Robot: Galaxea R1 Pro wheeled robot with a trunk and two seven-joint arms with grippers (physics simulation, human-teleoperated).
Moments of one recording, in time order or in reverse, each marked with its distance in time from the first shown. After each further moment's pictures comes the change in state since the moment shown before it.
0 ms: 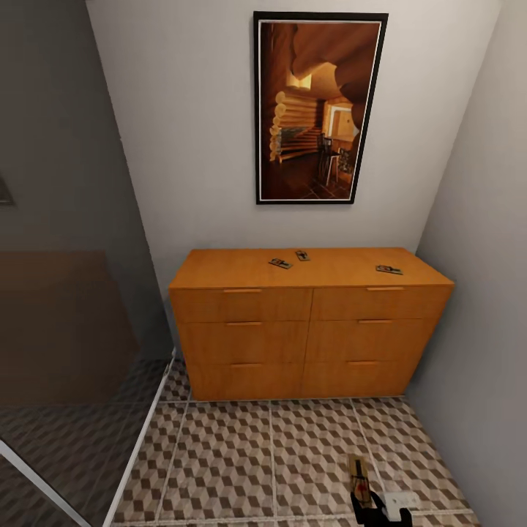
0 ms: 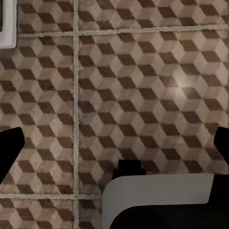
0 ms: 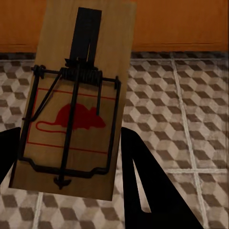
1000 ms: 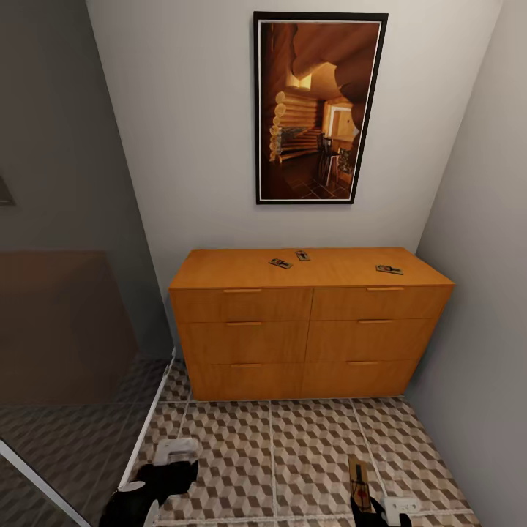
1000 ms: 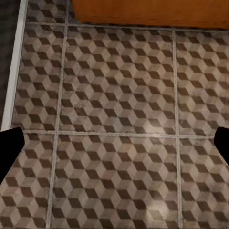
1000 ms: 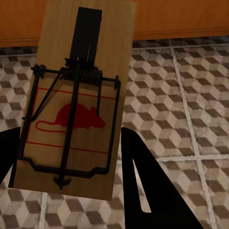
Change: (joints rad) left arm -0.043 -0.146 -0.016 -1.062 -0.004 0.958 0.066; right arm 0.008 0.012 0.001 0.001 -0.039 0.031 -0.004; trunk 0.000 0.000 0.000
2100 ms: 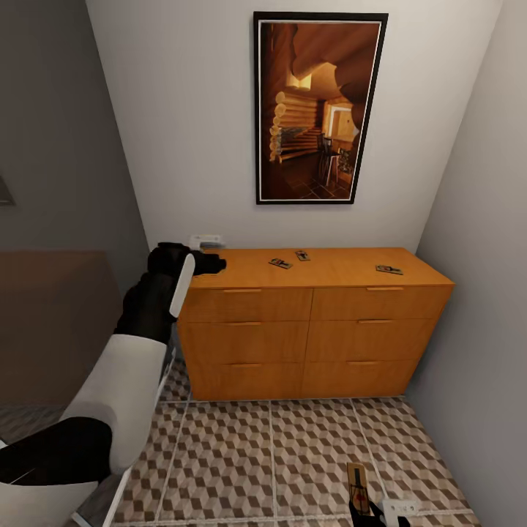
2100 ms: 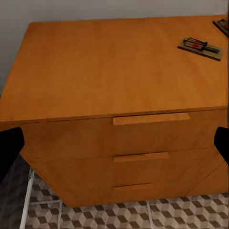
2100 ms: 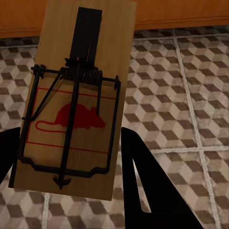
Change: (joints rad) left arm -1.071 -0.046 -0.044 0.321 0.010 0.296 0.008; right arm 0.001 0.004 0.001 -0.001 0.001 0.038 0.001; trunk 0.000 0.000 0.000
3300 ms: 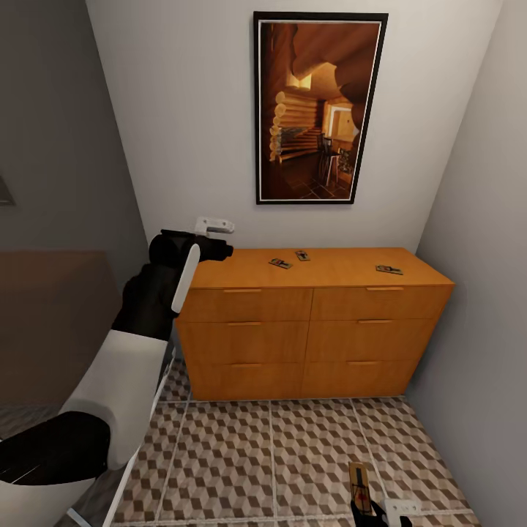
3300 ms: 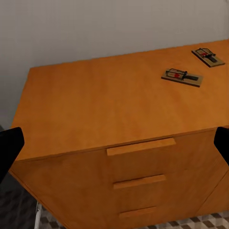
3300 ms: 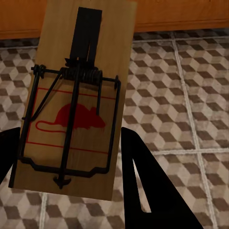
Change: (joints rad) left arm -0.023 0.008 -0.102 -0.098 0.001 0.014 -0.011; right arm 0.001 -0.009 0.000 -0.001 0.000 -0.007 0.007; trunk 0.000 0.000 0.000
